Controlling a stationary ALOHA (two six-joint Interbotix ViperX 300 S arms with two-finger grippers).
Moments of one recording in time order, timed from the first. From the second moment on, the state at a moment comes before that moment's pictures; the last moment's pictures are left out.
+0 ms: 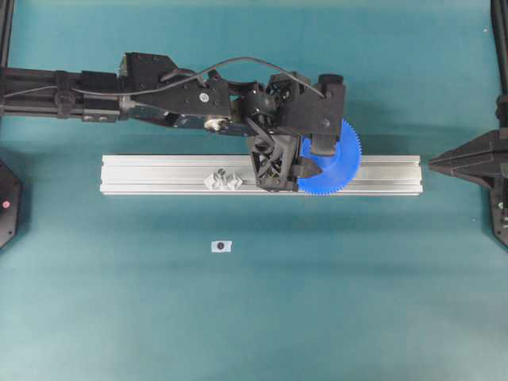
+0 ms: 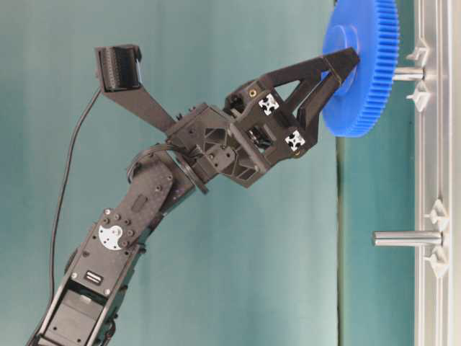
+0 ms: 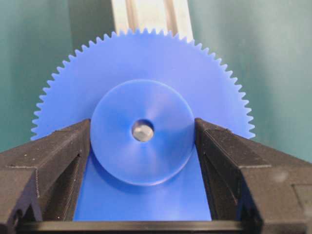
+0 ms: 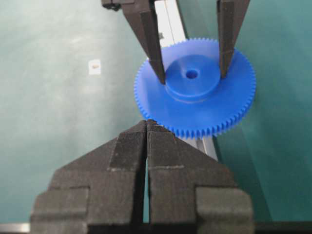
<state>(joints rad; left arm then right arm) 0.14 0.32 0.09 0.02 0.39 0.27 -0.07 -1.18 1.29 0.02 0.22 0.09</state>
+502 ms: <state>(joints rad) 0.09 0.29 0.13 0.02 0.46 0.26 -0.07 -1.17 1.29 0.02 0.22 0.09</state>
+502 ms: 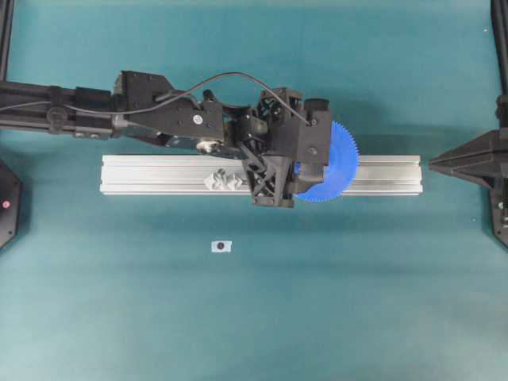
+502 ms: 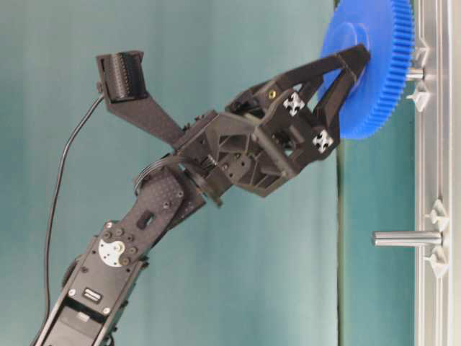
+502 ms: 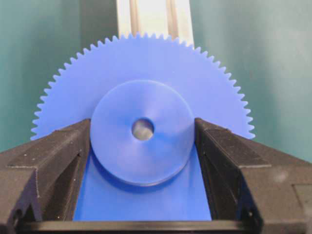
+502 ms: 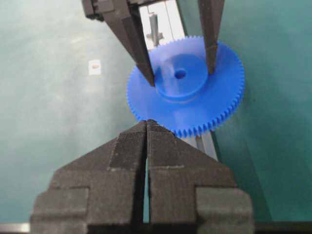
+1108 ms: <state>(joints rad) 0.12 0.29 0.12 0.02 0.48 0.22 -0.07 -1.18 1.29 0.02 0.20 0.09</state>
